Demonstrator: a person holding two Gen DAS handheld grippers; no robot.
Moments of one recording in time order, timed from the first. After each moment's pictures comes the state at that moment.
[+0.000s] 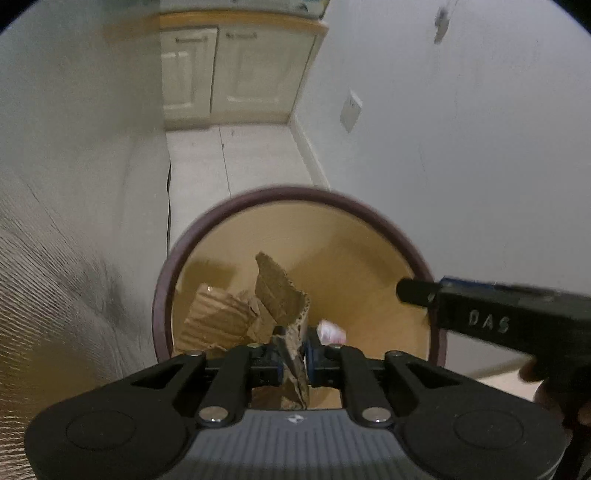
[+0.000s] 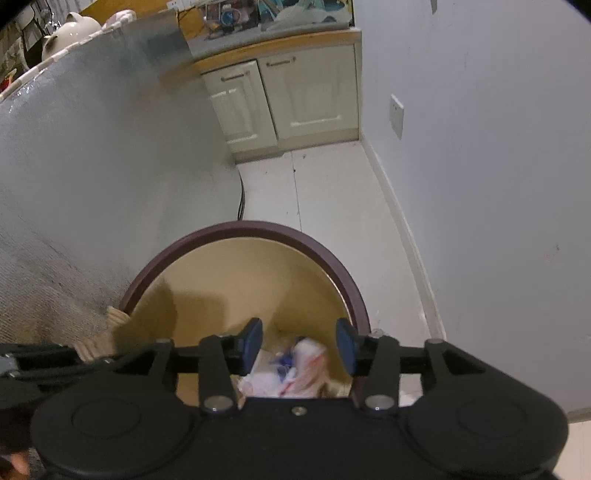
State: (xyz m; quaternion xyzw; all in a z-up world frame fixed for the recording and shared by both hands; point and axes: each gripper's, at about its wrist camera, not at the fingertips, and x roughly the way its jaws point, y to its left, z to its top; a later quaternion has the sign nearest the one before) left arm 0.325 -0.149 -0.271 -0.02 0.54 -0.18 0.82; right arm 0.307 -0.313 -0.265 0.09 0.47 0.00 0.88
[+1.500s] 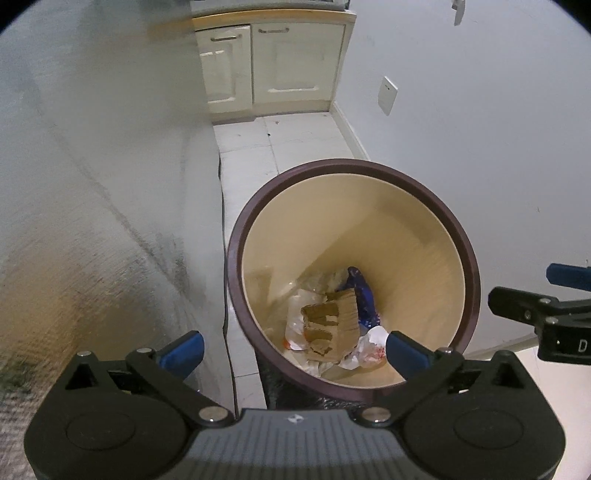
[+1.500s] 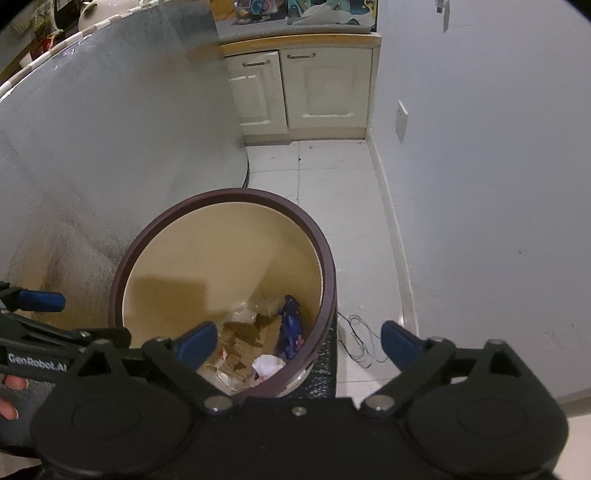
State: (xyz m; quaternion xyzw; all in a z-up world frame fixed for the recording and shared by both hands) left arm 0.283 -0.124 -0.245 0.04 0.54 -0.11 0.83; right arm 0.262 -0.323 -0.236 0.03 0.48 0.03 0.88
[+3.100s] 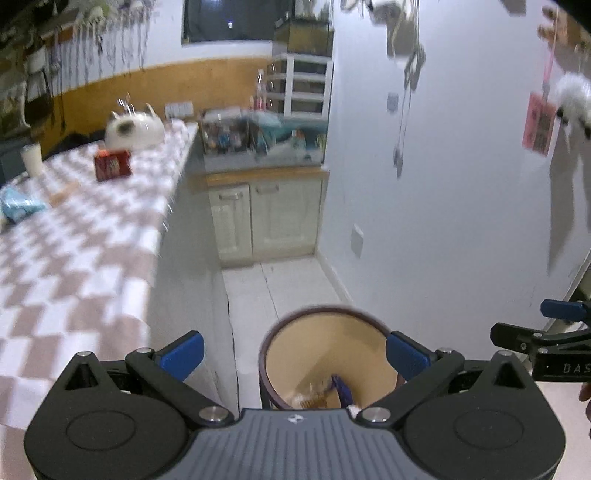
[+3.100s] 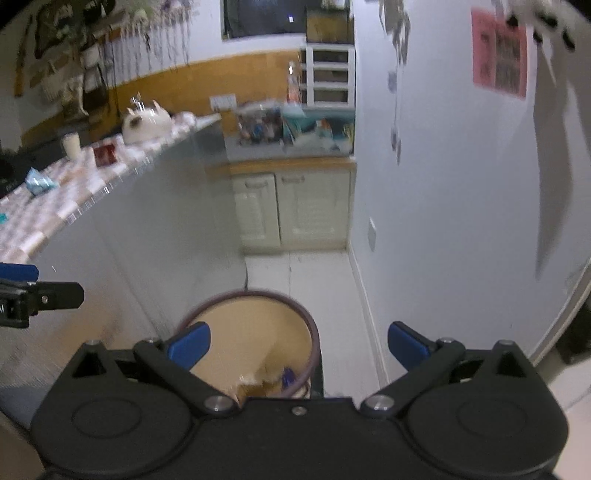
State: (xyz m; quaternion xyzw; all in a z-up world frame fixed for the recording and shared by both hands) left arm 0.143 -0.075 -0.073 0.03 0.31 -0.14 0.94; right arm 0.107 -0.318 -0.111 0.02 0.29 0.01 0.96
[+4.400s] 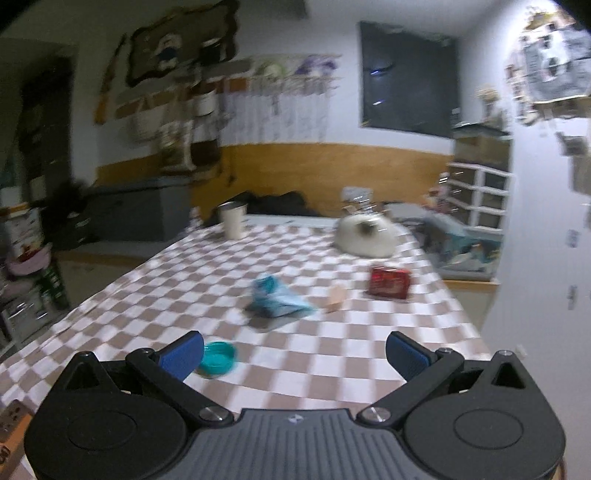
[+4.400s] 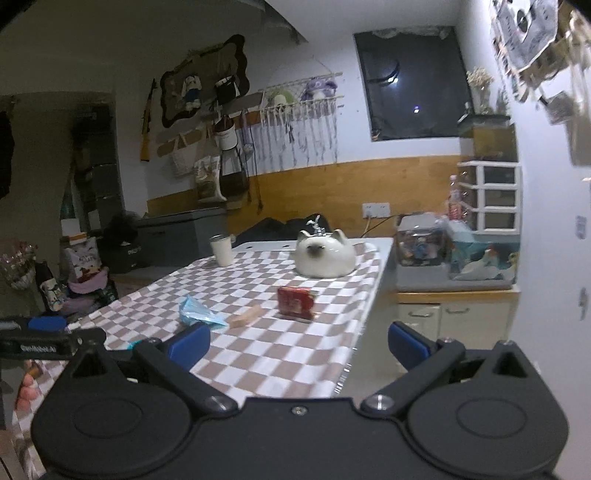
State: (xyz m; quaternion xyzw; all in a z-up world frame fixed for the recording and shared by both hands) left arm 0.200 0.219 0.029 -0.02 0.20 0.09 0.98; right arm 0.216 -0.098 0.035 0.04 0.14 0.21 0.97
